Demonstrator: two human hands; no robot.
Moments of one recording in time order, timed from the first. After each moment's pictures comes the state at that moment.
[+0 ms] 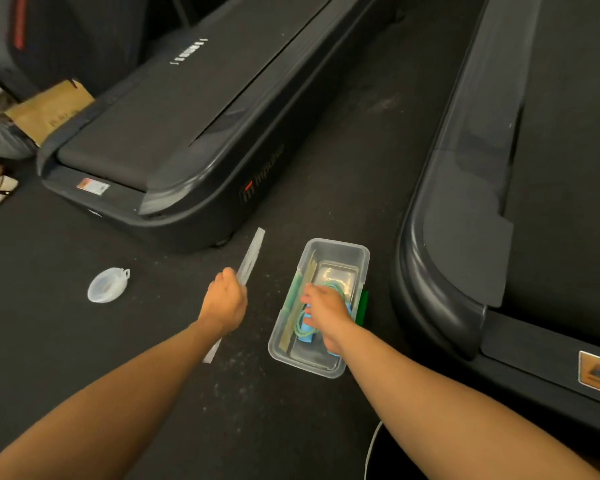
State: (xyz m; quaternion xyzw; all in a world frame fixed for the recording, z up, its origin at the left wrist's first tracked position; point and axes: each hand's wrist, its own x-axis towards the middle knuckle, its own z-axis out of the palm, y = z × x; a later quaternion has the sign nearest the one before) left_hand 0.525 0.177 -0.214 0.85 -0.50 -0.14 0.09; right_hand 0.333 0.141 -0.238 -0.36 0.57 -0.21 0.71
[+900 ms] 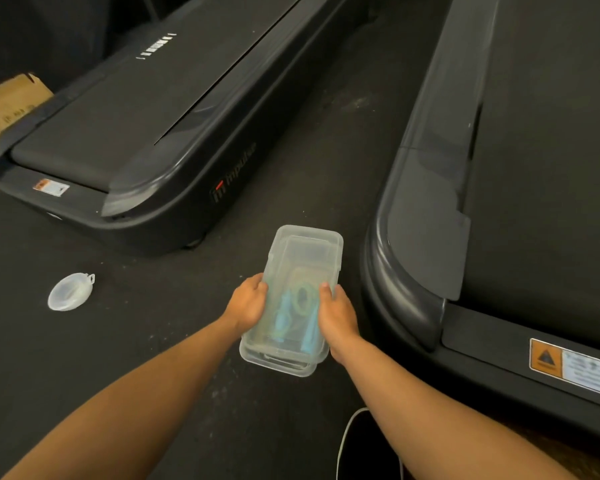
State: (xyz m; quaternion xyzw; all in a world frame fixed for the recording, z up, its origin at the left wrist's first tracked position) left_hand 0.441 0.152 -0.224 0.79 -0.47 -0.35 0.18; right_hand 0.274 0.148 -0.247 -0.37 0.63 -0.28 0.62
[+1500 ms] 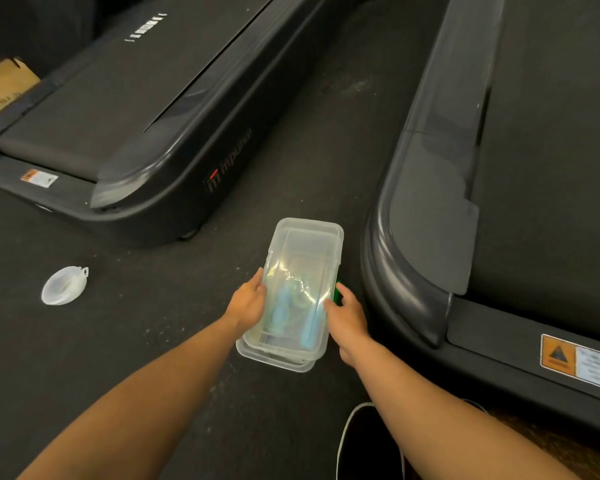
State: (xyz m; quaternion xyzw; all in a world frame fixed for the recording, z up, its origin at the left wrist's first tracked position) left_hand 0.448 0.151 -0.257 0.80 -0.43 -0.39 0.16; right_hand 0.253 0.149 -0.274 -0.33 0.62 -0.28 0.65
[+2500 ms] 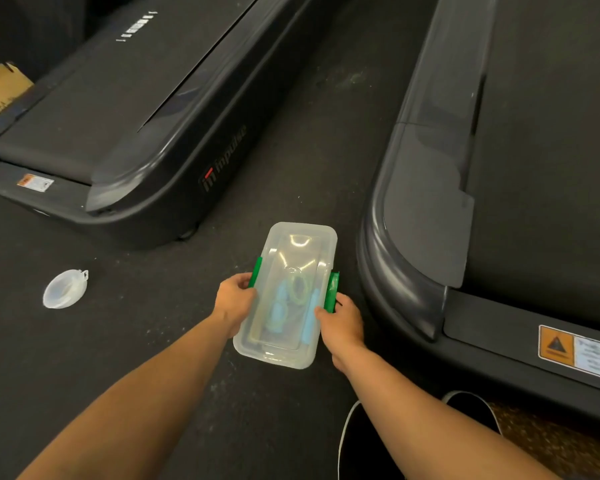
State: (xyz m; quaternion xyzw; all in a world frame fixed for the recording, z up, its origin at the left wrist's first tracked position) left_hand 0.460 0.148 -0.267 0.82 -0.30 -0.39 0.29; right_hand 0.261 0.163 -0.291 -0.30 0.64 -0.32 0.63
